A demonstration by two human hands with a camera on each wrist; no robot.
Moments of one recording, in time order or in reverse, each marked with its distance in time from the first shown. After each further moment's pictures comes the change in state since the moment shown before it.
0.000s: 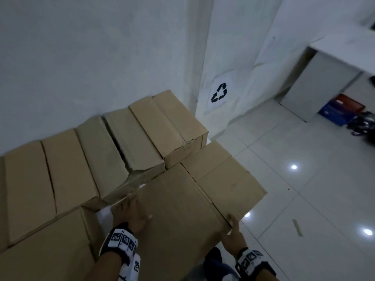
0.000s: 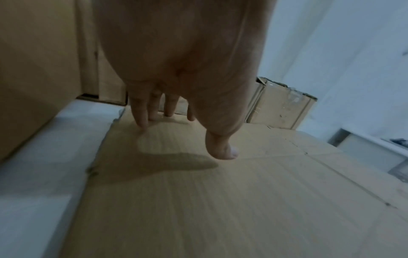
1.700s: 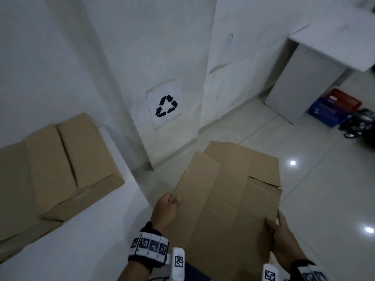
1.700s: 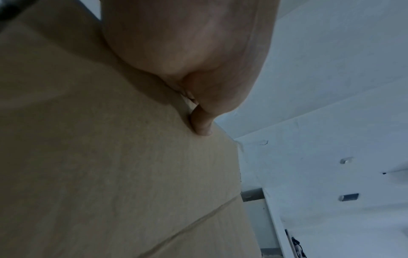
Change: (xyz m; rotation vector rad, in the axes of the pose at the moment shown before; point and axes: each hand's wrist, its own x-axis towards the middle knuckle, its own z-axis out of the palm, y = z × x) left_hand 0.084 0.500 0.070 -0.762 -0.082 -0.043; right_hand 0.194 0.083 -0.446 0.870 0.150 0.111
